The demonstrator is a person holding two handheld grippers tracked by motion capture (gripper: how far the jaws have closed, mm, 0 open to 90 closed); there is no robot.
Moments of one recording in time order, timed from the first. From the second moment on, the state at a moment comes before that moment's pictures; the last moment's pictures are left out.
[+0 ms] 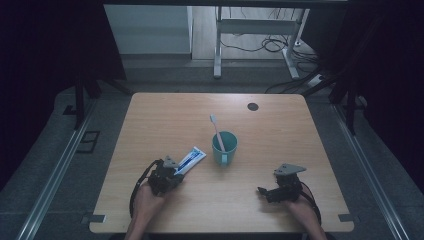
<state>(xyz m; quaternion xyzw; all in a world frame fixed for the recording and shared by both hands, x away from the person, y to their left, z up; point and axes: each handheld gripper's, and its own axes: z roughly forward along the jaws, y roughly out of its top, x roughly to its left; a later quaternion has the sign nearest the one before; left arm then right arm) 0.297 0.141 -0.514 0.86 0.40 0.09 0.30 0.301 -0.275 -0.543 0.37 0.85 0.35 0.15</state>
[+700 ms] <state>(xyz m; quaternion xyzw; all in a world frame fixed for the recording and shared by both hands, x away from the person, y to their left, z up) 0.308 0.143 -0.493 0.86 0.40 0.11 0.29 0.300 -0.275 -0.543 0.37 0.85 0.35 0.15</state>
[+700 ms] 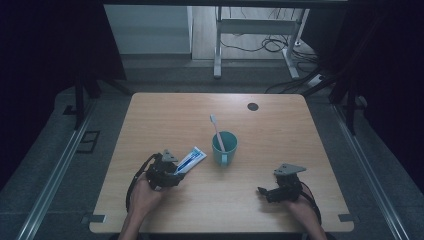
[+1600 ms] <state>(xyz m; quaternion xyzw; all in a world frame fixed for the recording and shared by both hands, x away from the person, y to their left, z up) 0.349 0.122 -0.498 0.89 0.40 0.06 0.19 0.300 -0.275 -0.543 0.37 0.85 0.35 0.15</state>
